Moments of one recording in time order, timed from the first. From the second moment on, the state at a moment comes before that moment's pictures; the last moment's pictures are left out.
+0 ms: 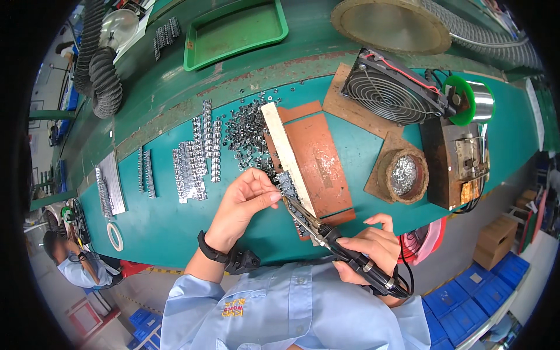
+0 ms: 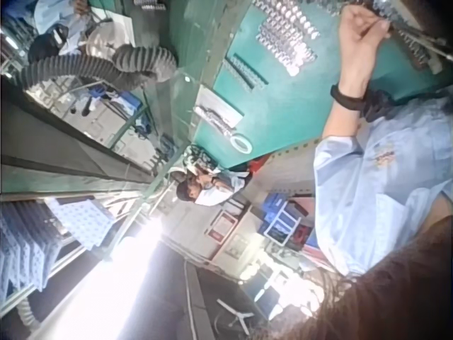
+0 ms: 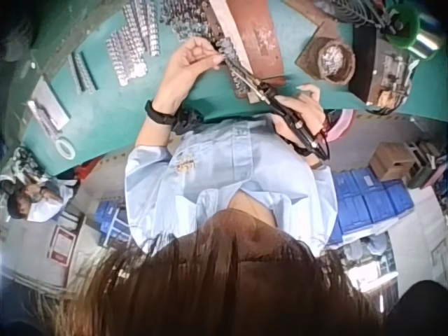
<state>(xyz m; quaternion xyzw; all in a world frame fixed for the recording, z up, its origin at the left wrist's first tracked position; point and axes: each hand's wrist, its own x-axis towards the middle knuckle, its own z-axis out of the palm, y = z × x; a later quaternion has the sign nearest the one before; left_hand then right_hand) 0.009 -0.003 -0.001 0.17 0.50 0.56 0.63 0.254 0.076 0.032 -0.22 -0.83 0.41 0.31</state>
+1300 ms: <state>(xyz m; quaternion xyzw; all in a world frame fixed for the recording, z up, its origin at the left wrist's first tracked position) 0.000 -0.012 0.017 0.41 0.63 0.42 0.51 0.254 0.069 -0.011 -0.28 -0.79 0.36 0.42</state>
